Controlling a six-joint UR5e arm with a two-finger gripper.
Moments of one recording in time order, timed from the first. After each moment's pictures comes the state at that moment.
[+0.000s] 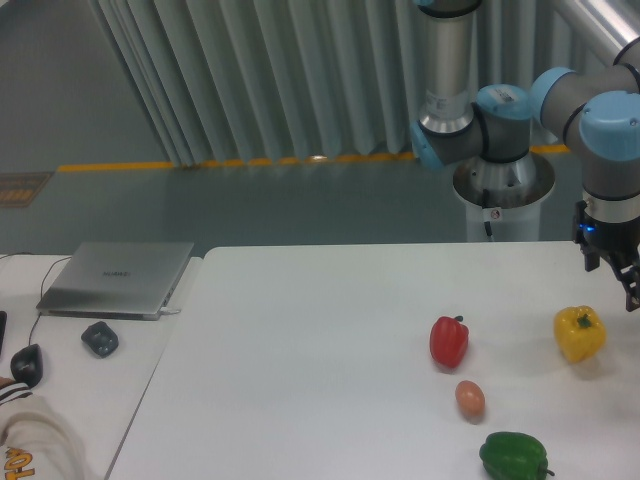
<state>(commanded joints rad) 2.53 -1.78 -1.58 -1.32 1.66 1.48</state>
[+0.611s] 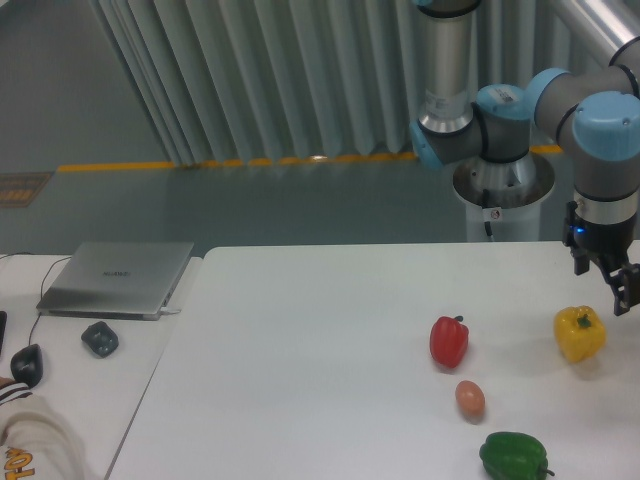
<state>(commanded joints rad) 2.49 -1.78 -1.59 -1.29 1.63 1.48</state>
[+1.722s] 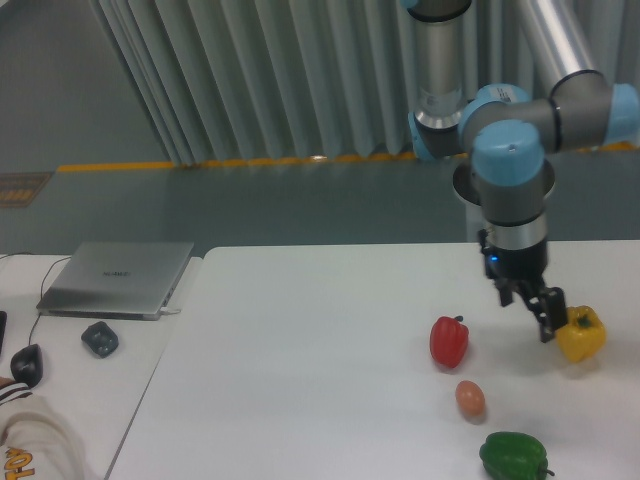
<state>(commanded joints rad) 2.24 -1.83 -1.59 -1.22 1.65 0.83</state>
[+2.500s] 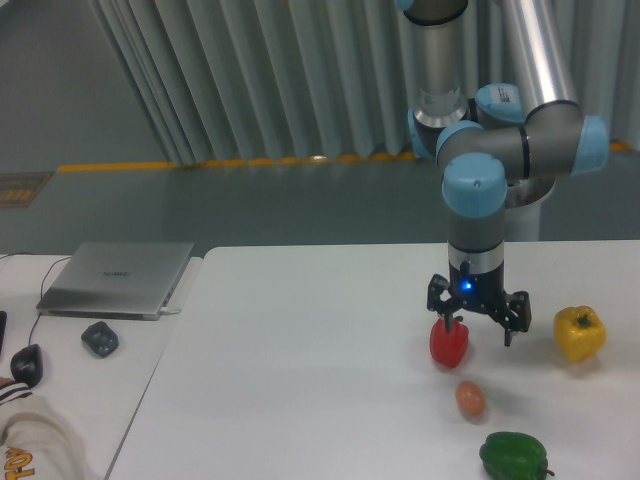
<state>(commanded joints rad) 2.24 -1.88 -1.65 -1.15 1.56 0.33</state>
